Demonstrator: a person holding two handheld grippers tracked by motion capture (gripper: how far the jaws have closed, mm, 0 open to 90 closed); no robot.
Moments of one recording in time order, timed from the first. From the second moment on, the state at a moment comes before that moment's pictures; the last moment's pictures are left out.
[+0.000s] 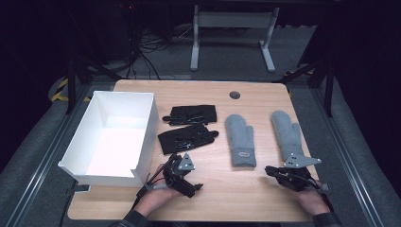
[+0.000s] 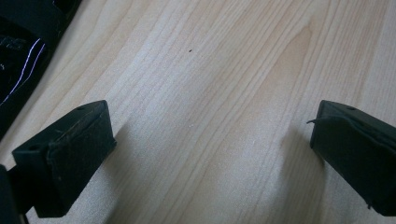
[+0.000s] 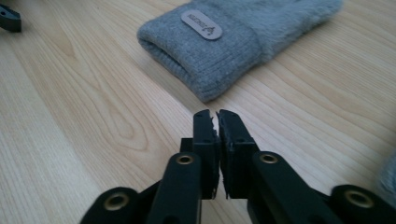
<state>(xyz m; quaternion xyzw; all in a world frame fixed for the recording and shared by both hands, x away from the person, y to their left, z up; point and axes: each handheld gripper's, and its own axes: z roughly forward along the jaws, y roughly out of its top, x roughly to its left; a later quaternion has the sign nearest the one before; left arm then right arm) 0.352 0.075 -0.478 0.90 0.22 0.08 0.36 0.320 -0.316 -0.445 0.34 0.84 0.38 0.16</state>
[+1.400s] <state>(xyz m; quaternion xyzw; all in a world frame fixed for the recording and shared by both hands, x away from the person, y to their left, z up) 0.352 0.074 -0.477 0.90 0.23 0.08 0.36 0.367 -0.248 -0.450 0.28 0.87 0.38 0.11</state>
